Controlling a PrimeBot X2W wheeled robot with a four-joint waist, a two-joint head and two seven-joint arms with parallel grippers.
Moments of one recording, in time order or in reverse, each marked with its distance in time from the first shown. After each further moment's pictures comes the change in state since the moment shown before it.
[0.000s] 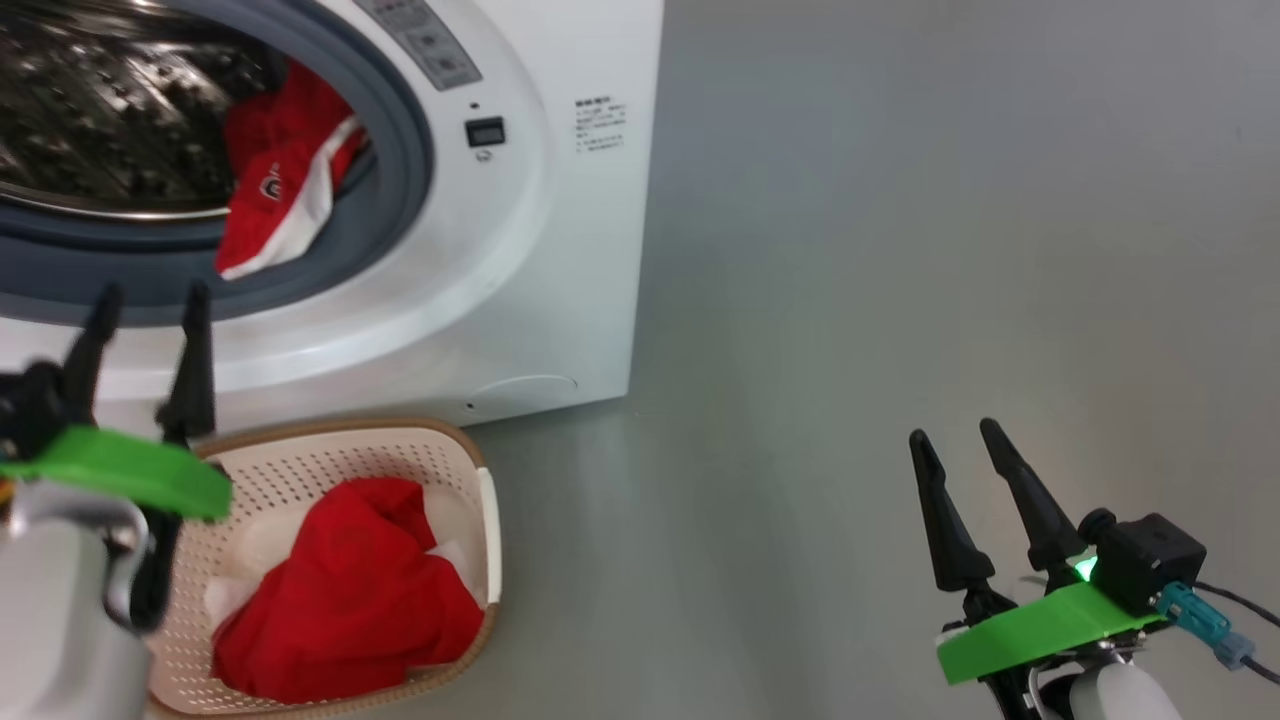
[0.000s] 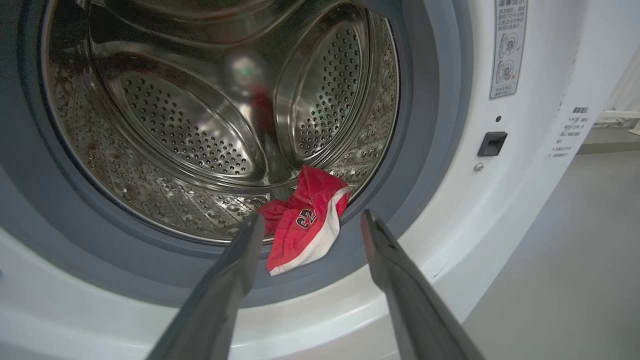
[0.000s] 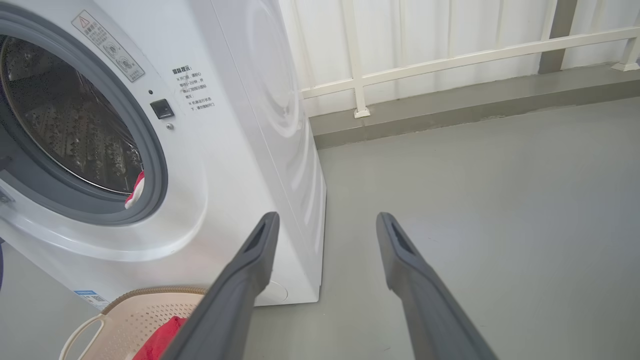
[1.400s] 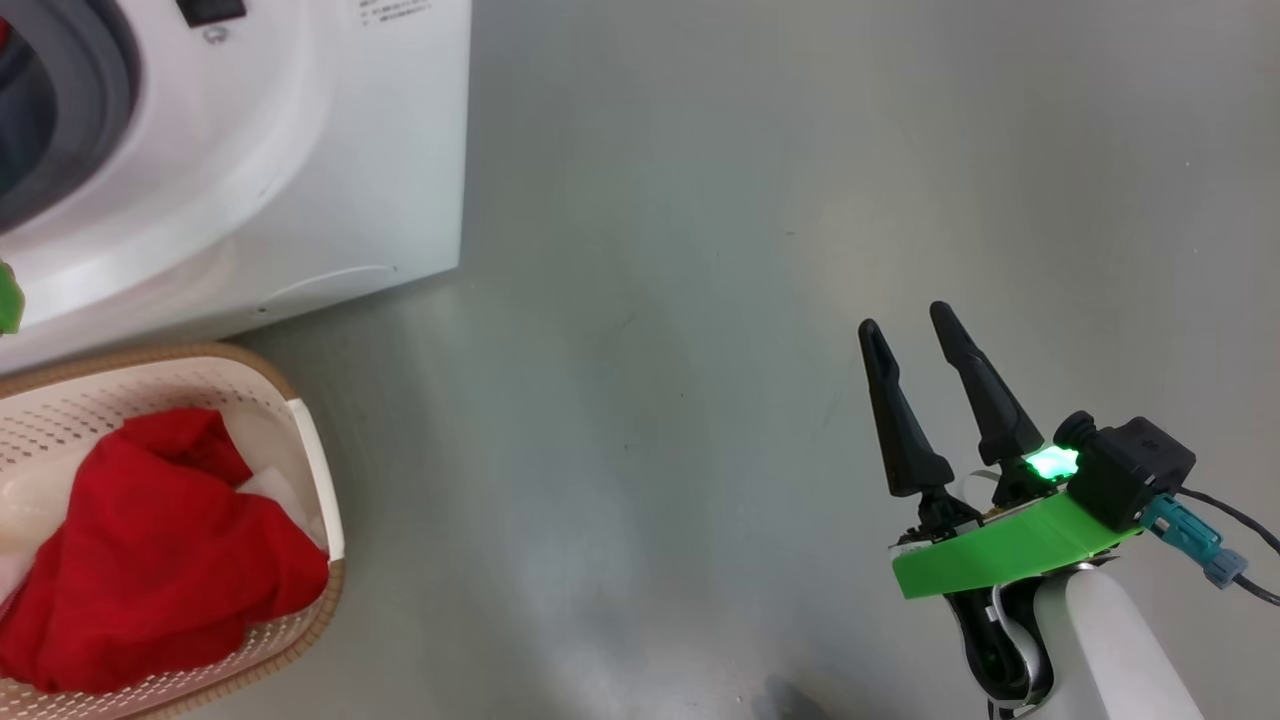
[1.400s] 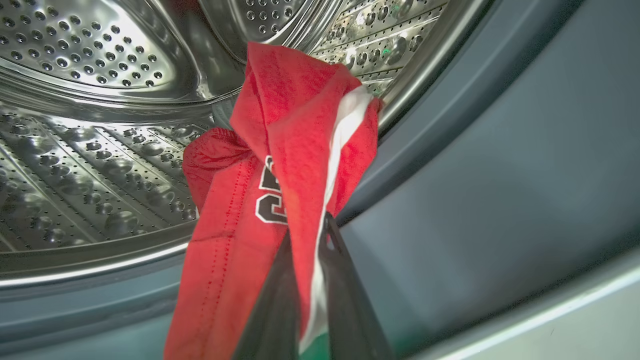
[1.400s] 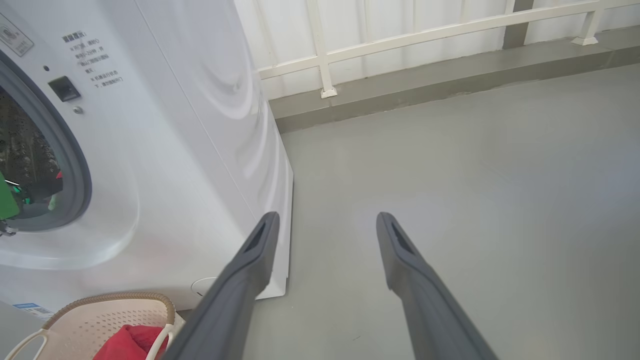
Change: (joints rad) left arm -0.615 0.247 -0.642 0.503 -0.385 -0.002 0.062; right arm -0.155 0.009 0.089 -0.052 0.080 0.000 0.000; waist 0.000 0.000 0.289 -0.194
